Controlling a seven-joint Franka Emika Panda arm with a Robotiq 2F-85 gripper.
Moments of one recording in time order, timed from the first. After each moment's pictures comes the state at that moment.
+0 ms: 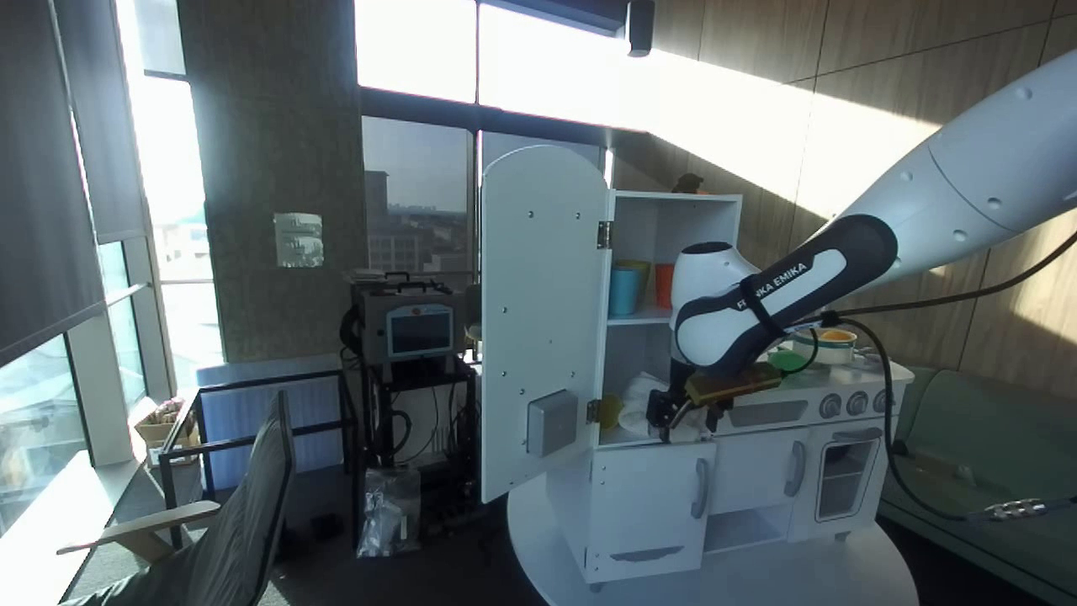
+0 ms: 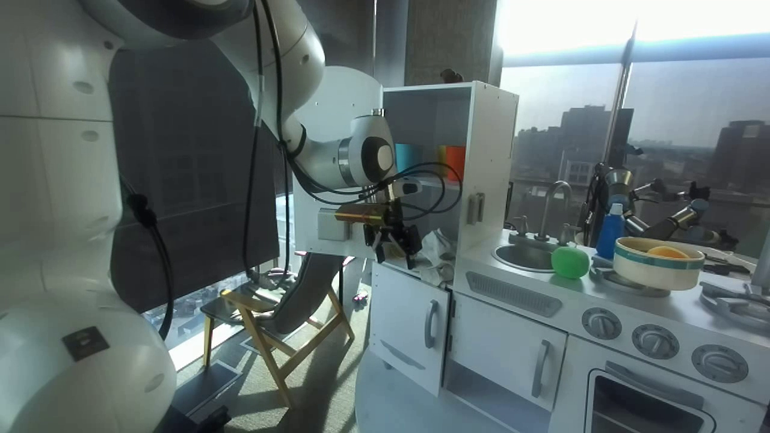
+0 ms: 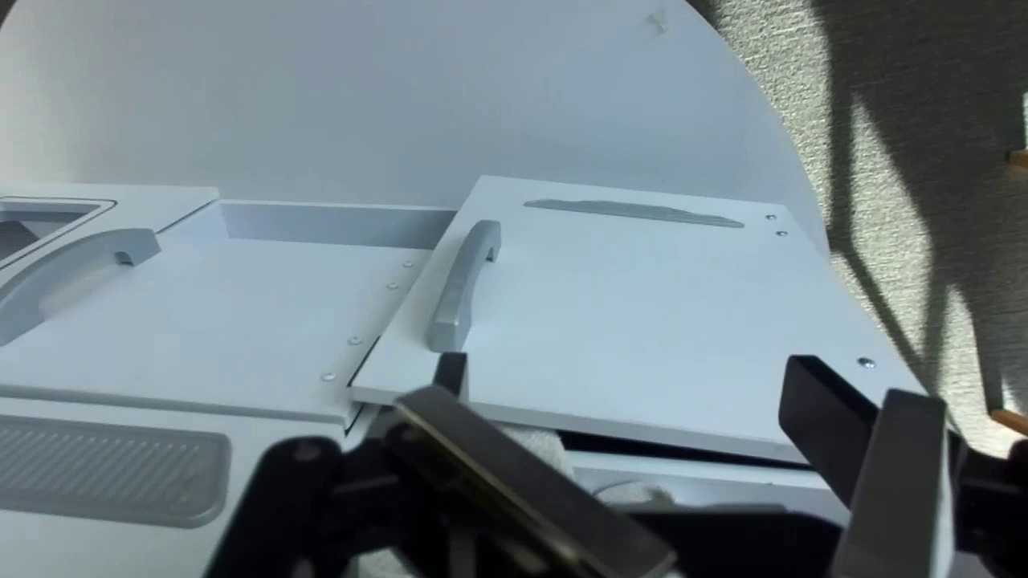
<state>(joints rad) -0.06 0.02 0.04 -2.22 -0.30 2.40 0.34</state>
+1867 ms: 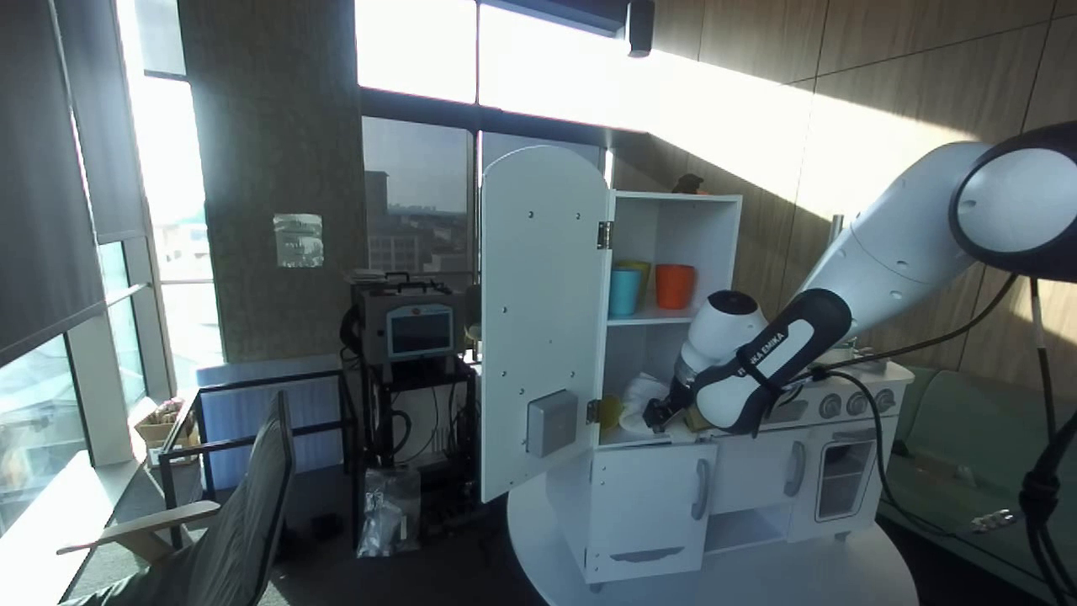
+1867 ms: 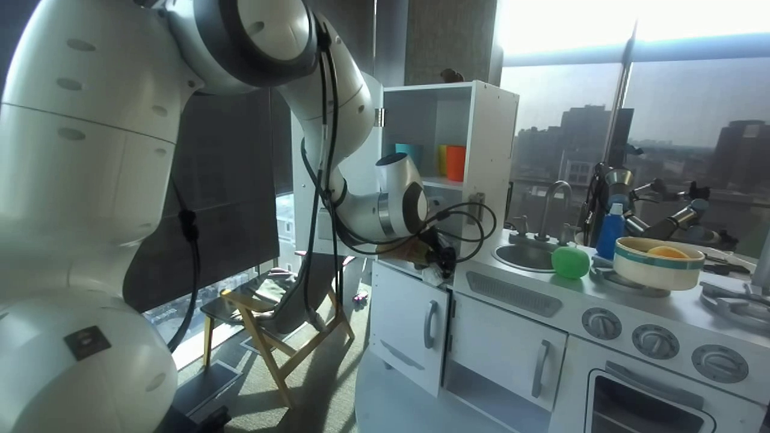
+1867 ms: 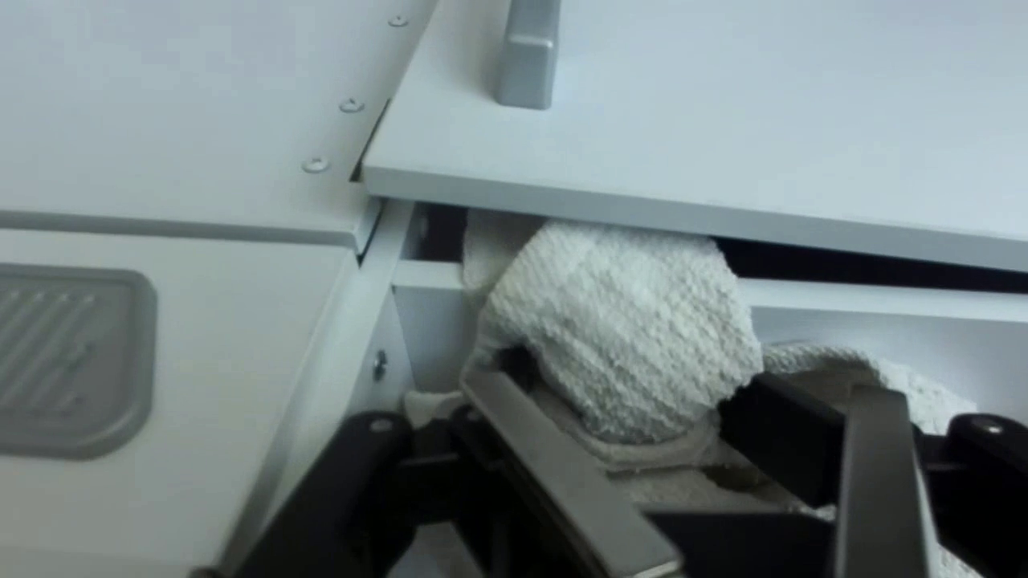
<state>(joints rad) -0.05 0.27 -0.13 -2.17 -0.46 2.95 0.40</state>
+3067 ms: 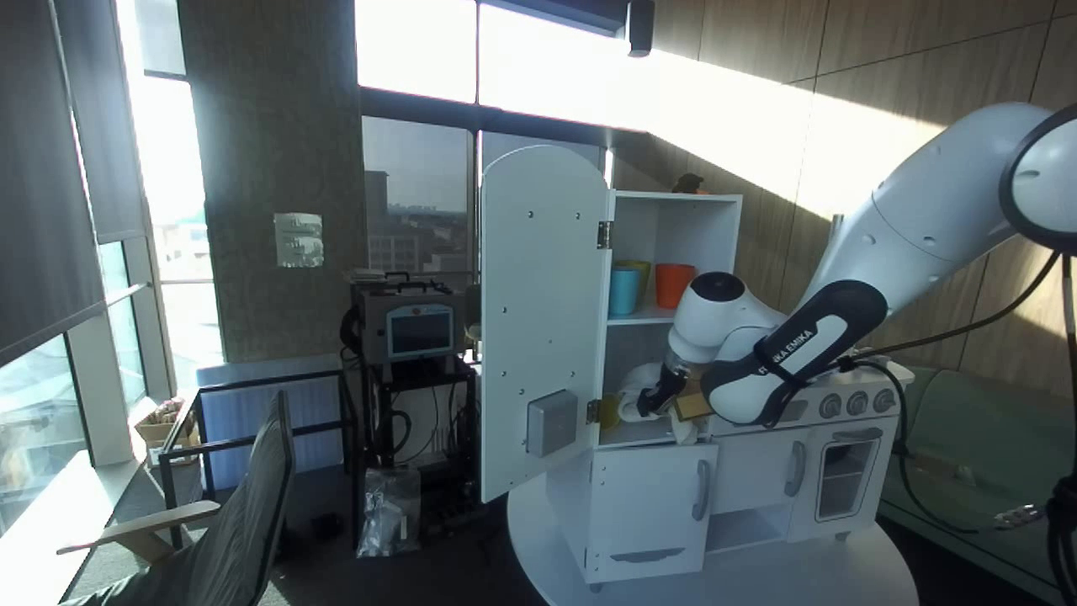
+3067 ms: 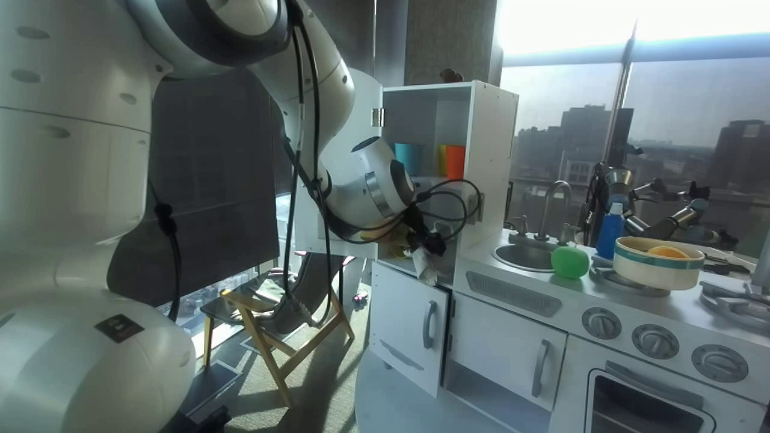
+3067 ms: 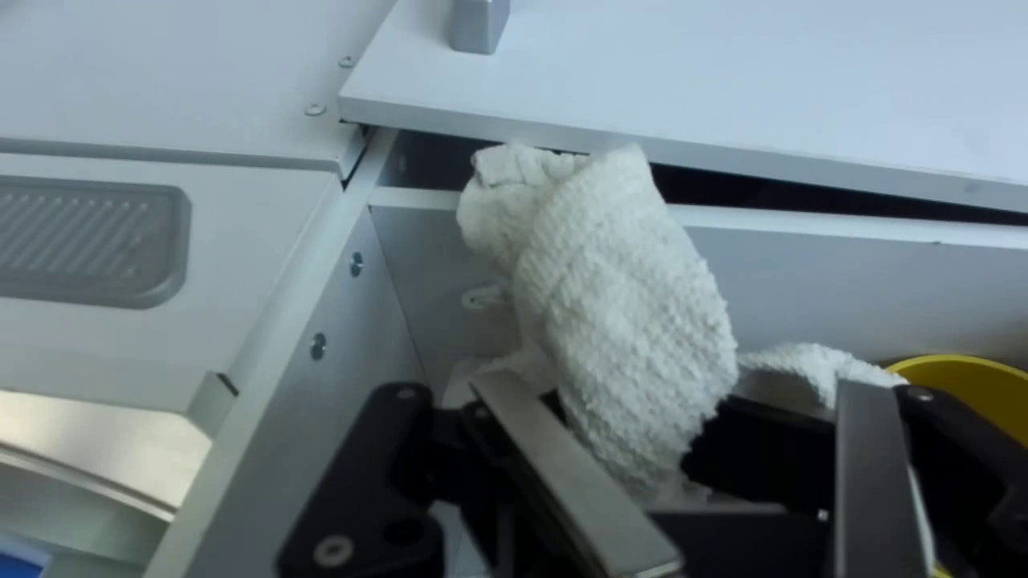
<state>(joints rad) 0.15 0.17 -0.28 -2.20 -0.72 2.88 0.70</state>
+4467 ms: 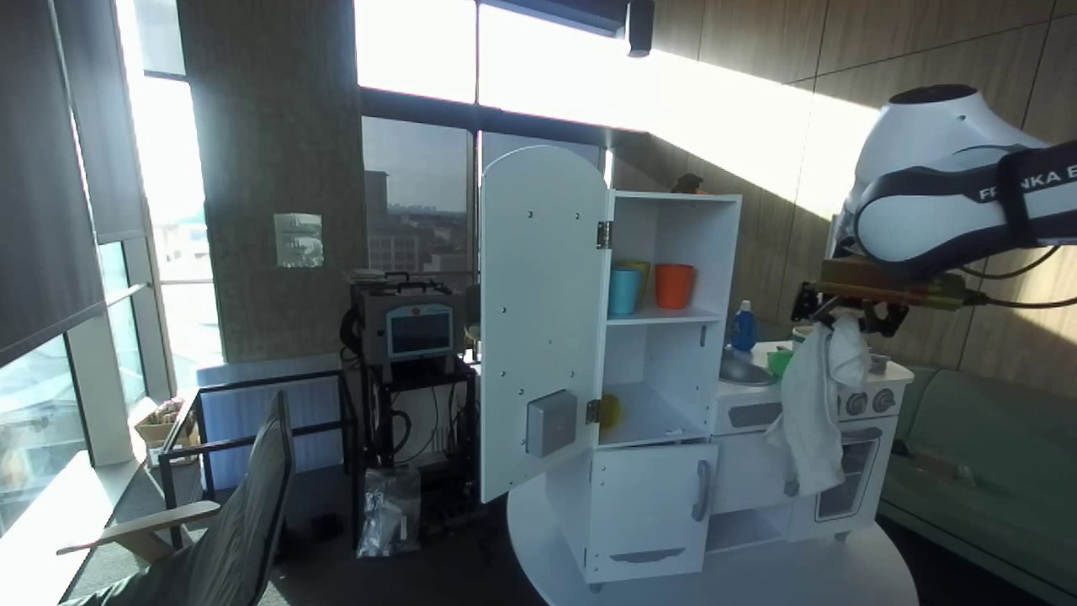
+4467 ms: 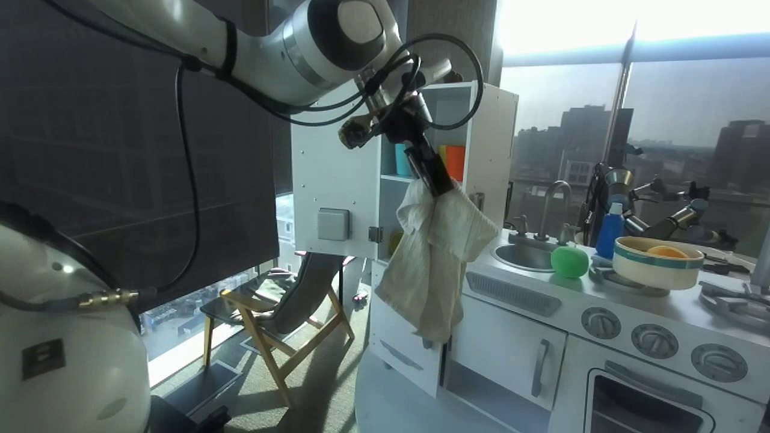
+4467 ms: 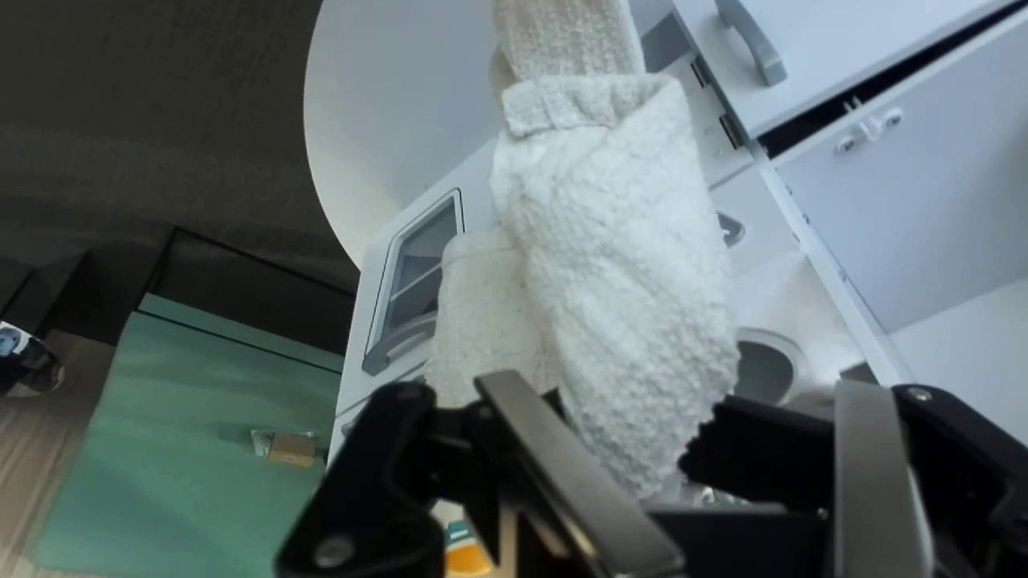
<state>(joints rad) -0.26 -0.64 -0.02 -2.44 -0.38 2.24 0.79</state>
